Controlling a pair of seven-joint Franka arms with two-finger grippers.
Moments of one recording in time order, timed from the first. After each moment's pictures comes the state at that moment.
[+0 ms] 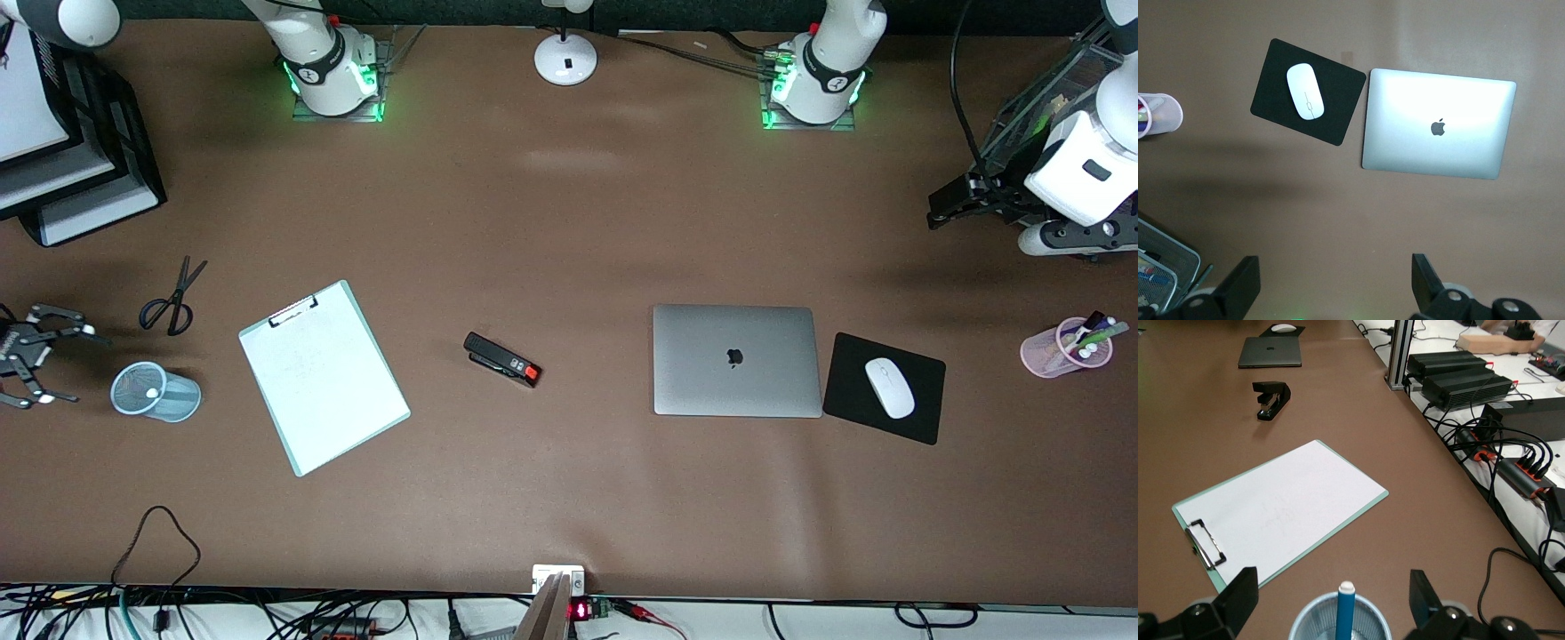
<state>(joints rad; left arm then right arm) 0.00 0.01 -0.06 -1.62 -0.01 1.54 -0.15 -0.47 0.76 -0.13 -1.23 0.92 1.58 -2.16</state>
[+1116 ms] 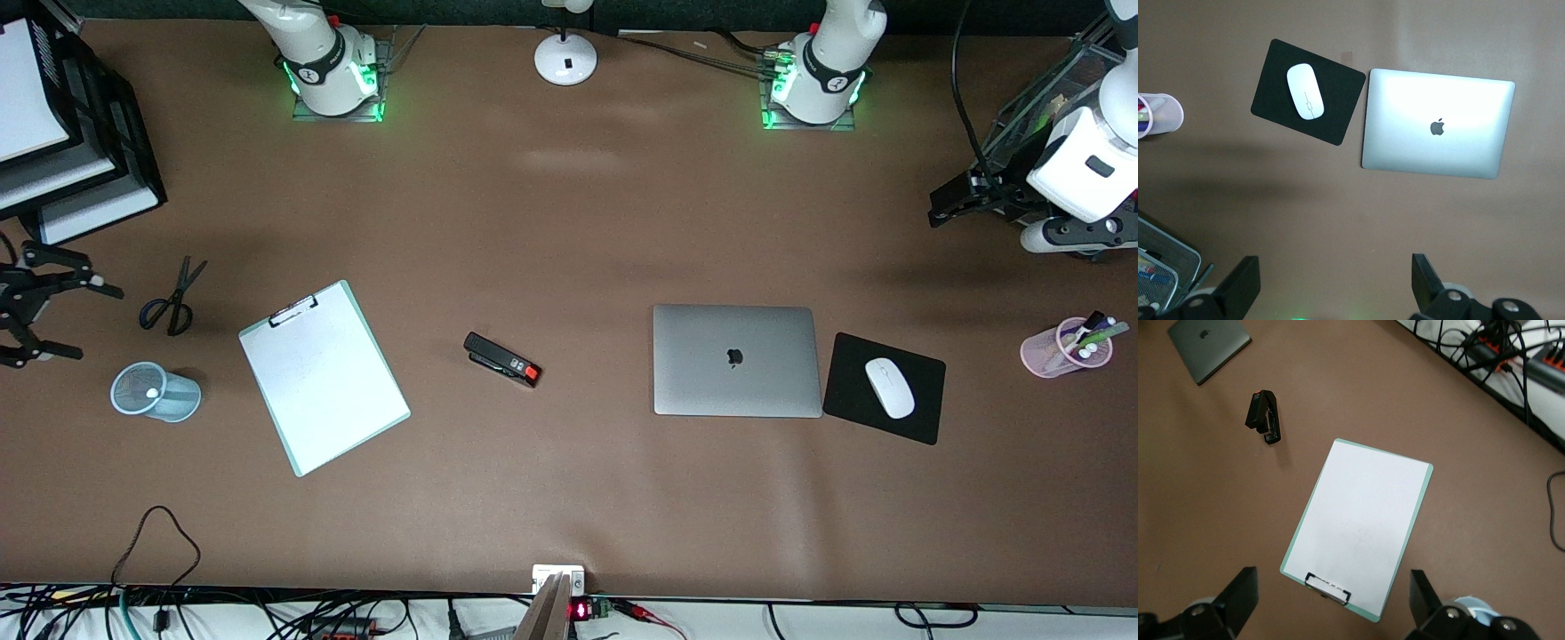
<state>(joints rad) 0.00 0.01 -0.06 -1.62 -0.01 1.53 -0.15 -0.16 0.34 -0.11 -1.43 0.49 1.68 -1.19</state>
